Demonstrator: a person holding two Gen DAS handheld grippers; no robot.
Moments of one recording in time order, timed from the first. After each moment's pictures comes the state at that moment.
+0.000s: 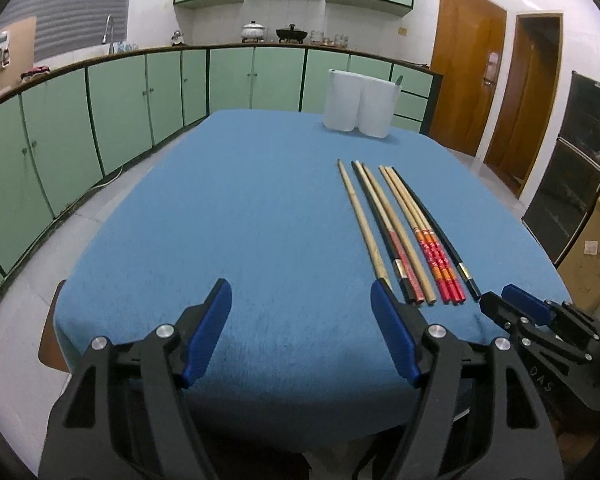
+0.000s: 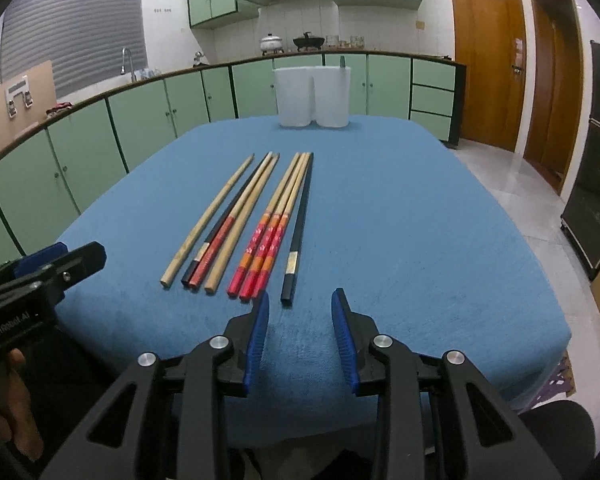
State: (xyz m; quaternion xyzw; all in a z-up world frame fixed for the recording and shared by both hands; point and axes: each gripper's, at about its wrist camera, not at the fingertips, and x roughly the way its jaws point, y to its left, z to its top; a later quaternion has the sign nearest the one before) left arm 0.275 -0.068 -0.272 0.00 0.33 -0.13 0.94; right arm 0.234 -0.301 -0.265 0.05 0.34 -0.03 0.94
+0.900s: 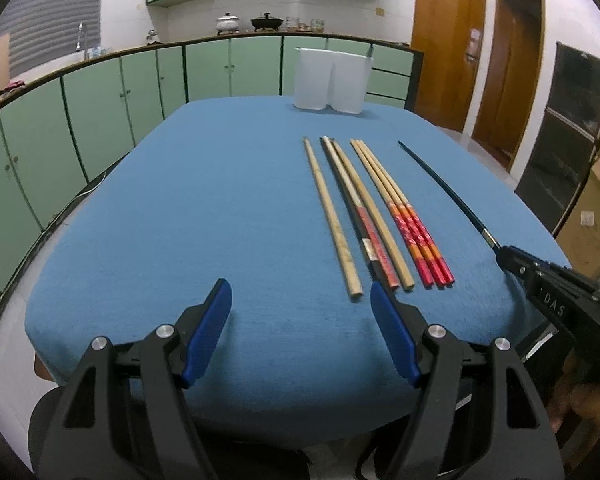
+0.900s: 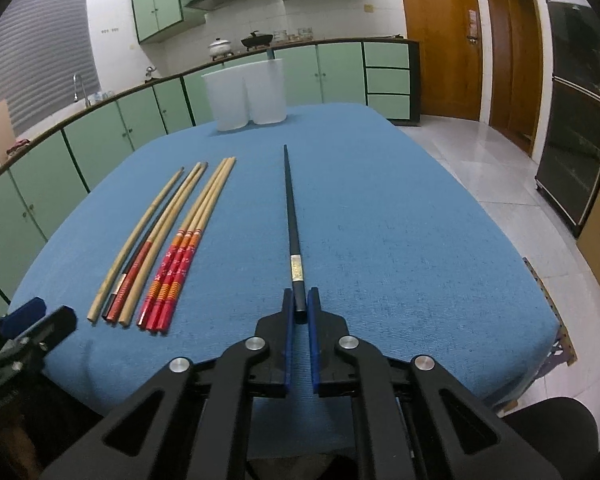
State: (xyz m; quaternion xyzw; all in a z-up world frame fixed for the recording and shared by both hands) left arm 0.282 -0.109 -0.292 0.04 0.35 -0.15 0.92; right arm 0.247 -0.353 -0.274 0.11 0.34 -0.09 0.93
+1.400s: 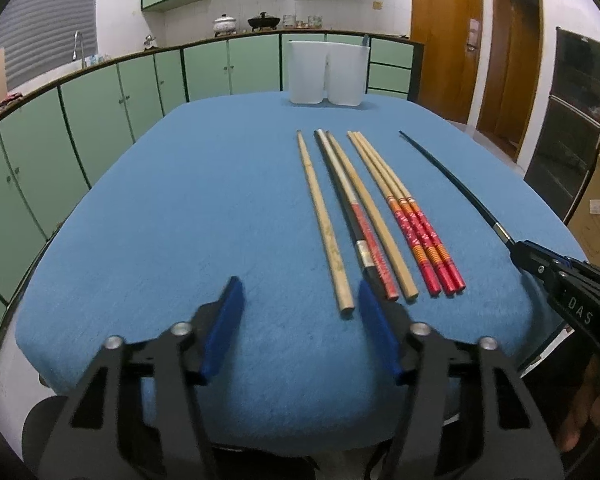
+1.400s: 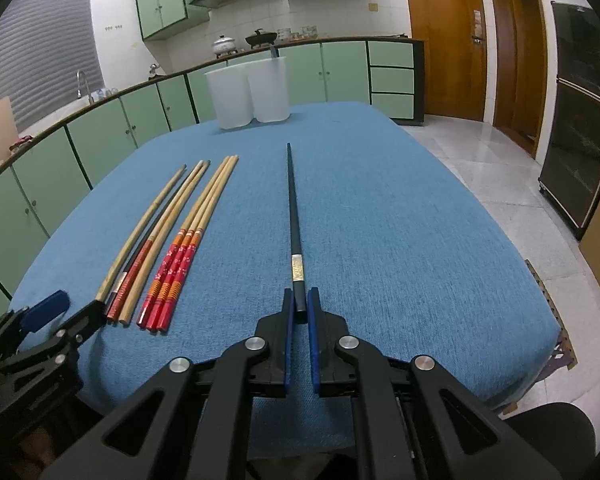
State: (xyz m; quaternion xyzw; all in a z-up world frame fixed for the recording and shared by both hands) left arm 0.290 -0.128 -0.304 0.06 0.34 -0.15 0.93; right arm 0.247 -0.354 -0.274 0.10 0.34 -0.08 0.93
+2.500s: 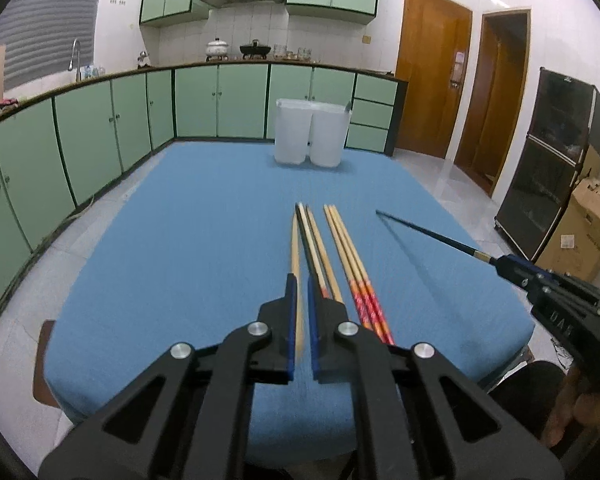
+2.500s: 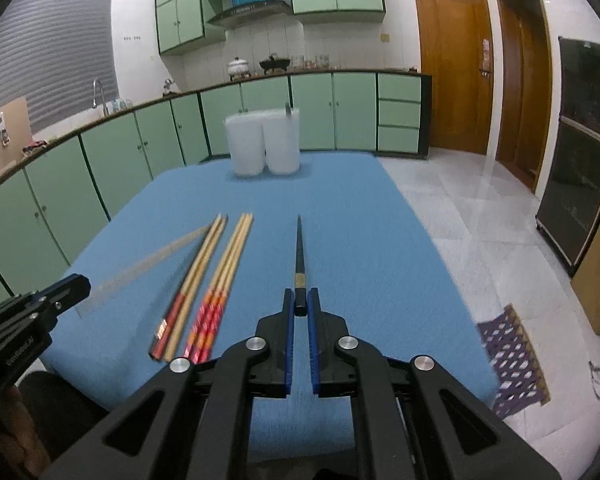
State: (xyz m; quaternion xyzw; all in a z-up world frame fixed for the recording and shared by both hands) left arm 0.275 -0.115 -0.223 0.02 0.30 -0.18 0.94; right arm 0.233 -0.357 -0.188 0.08 0.29 -0.07 0.95
